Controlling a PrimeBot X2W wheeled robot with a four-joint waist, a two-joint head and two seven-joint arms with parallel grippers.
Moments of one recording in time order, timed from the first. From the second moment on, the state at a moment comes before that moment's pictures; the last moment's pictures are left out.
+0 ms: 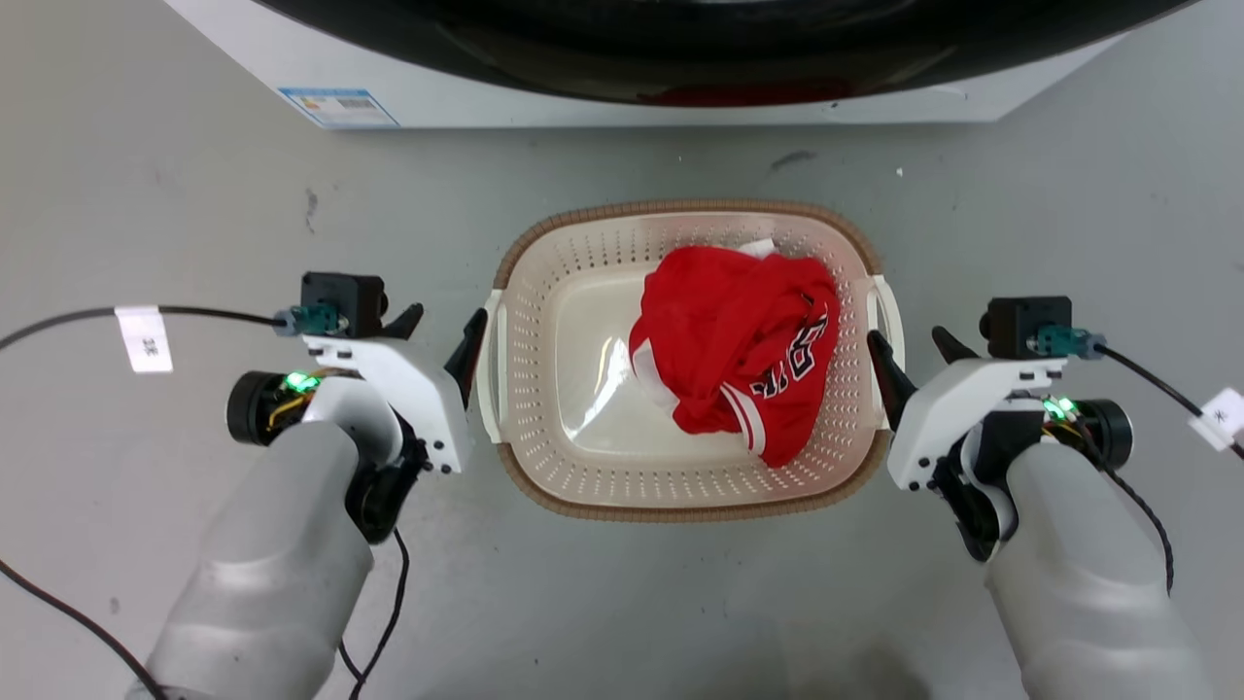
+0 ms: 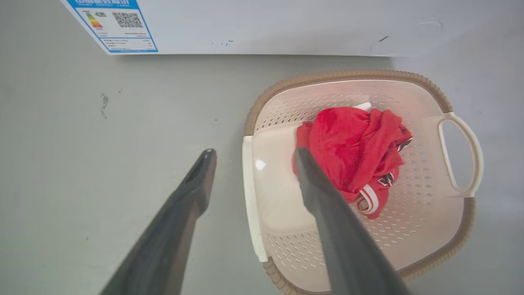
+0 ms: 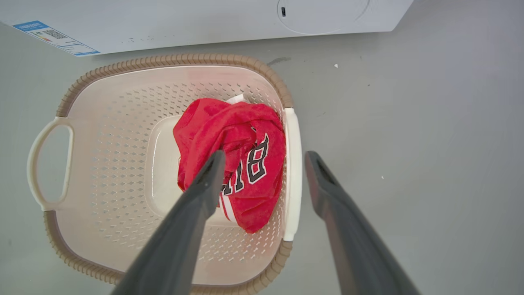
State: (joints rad) left arm -0.71 0.24 -0.46 0.81 -0.61 -0.13 -0.01; right arm -0.63 -0.05 0.07 0.86 0.21 0.13 -0.01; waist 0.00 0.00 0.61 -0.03
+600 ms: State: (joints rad) left arm -0.85 0.33 -0.67 0.89 -0.80 -0.13 0.03; right arm -0.83 -0.05 0.23 1.08 0.34 0.13 -0.03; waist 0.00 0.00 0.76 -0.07
